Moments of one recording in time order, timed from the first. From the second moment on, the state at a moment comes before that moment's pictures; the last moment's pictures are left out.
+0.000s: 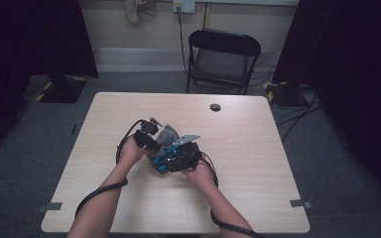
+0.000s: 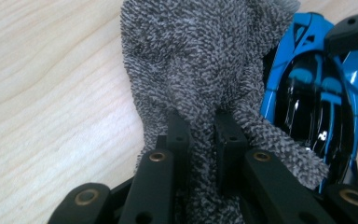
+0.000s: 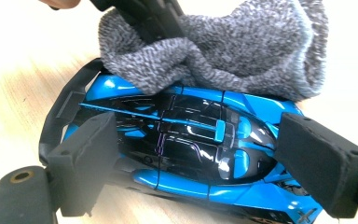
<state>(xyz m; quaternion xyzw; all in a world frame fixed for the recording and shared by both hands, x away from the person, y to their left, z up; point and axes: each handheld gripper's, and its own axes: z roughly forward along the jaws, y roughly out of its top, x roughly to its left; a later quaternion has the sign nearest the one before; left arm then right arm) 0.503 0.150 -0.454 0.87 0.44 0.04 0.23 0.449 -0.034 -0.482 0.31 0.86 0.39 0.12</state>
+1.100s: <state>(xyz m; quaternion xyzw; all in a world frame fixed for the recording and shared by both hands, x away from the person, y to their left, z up) 0.471 0.183 -0.449 0.86 0.45 0.05 0.21 0.448 -0.034 -0.481 0.31 0.86 0.39 0.12</state>
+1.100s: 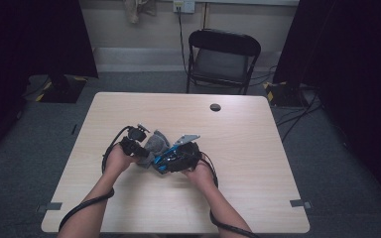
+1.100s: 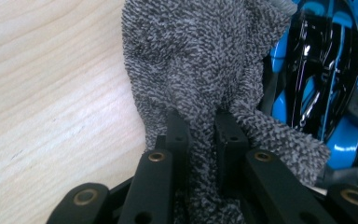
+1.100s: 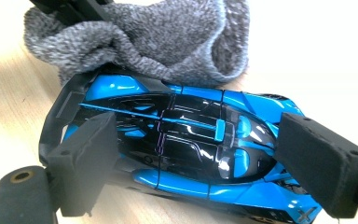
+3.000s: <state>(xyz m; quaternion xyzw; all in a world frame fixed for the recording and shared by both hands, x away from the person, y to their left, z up) 0.537 0.104 -0.456 0.86 0.45 0.07 0.23 0.448 -0.035 -0.482 0.31 0.86 0.39 0.12</state>
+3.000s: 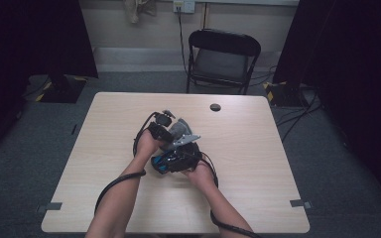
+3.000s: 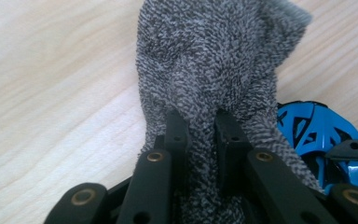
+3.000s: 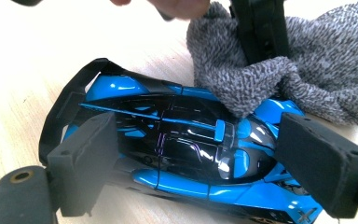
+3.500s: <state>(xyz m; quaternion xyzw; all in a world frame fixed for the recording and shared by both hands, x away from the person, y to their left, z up) 0.527 0.109 -0.456 0.87 0.44 0.06 0.23 0.449 -0.034 -0.481 0.31 0.86 0.39 0.12</state>
